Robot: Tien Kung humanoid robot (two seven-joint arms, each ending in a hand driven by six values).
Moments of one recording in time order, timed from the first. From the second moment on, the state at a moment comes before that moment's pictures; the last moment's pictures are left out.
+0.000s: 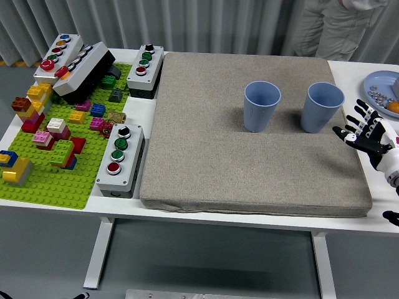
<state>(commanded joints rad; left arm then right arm) -0.14 0.05 -1.21 -0.18 1.46 -0.23 0.11 0.30 -0.23 1.34 1.09 -0.99 0.00 0.06</state>
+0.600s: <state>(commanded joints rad) -0.14 0.06 -1.19 -0.18 1.45 -0.23 0.11 0.35 -0.21 1.25 0.97 -0.94 -0.05 0.20</state>
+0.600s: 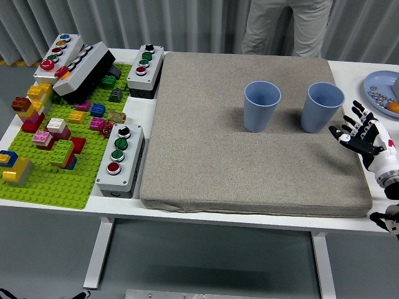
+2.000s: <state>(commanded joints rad) -0.16 0.06 -1.15 -0.18 1.43 -0.23 0.10 0.44 -0.18 1.19 0.88 -0.93 -0.03 0.20</state>
